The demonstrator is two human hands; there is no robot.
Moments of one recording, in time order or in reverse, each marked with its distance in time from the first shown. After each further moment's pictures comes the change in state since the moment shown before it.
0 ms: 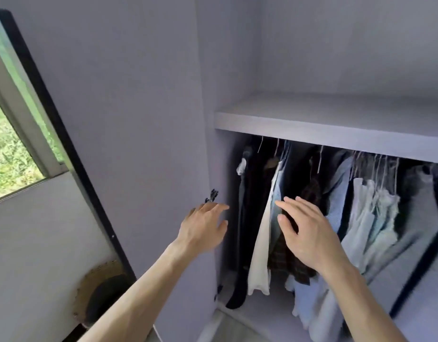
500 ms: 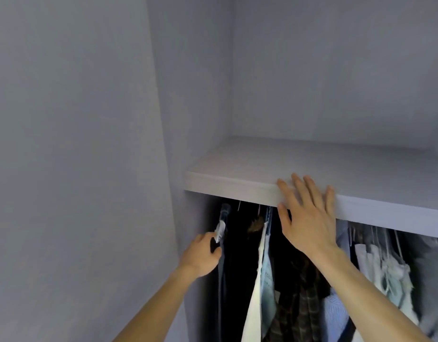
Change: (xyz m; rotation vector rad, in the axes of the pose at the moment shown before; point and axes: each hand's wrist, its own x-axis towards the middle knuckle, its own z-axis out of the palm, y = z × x) left_hand 0.247 -0.030 0.048 -0.297 -0.155 -0.090; right_hand 0.235 0.080 0.007 -0.566 0.441 0.037
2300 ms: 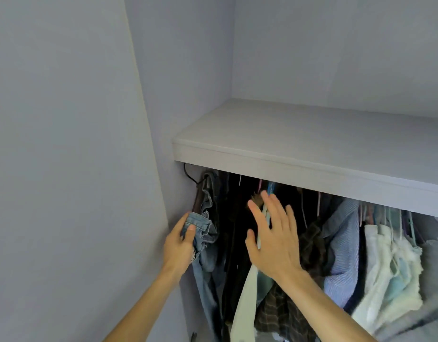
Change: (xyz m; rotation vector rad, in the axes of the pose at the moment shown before) left_hand 0.008 -0.050 0.049 -0.938 0.336 -0.141; right_hand -0.071 -0.055 0.082 0.346 0.004 -0.131
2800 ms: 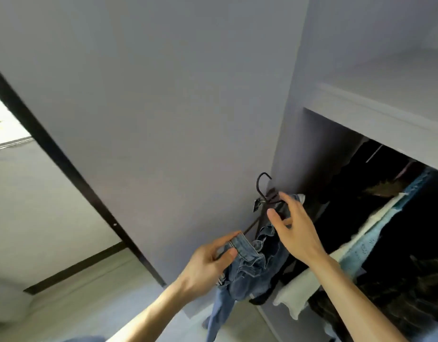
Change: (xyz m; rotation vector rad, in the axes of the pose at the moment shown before) left_hand -0.207 -0.005 -0.080 0.152 -0.012 -0.276; right_hand -0.027 -0.087 0.050 0.875 -0.830 0.059
